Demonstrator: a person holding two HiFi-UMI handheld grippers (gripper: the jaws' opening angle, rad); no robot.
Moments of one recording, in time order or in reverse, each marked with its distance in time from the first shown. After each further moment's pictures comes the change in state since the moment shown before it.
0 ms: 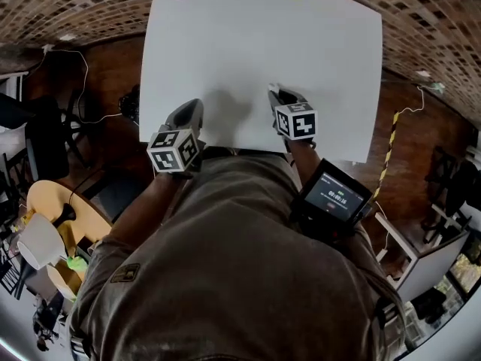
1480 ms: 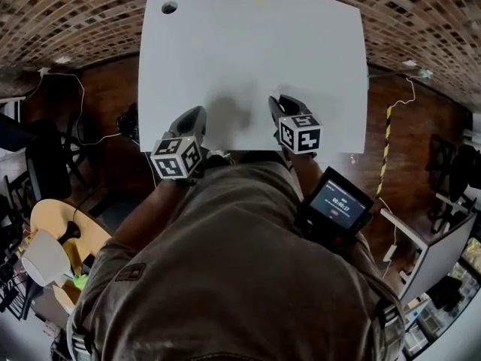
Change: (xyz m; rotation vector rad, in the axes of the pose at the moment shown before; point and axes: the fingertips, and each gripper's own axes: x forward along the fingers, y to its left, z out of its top) left arm 0.006 -0.039 0.006 0.031 -0.020 -0.086; right arm -0.058 -0.009 0.015 0.056 -0.183 -0.033
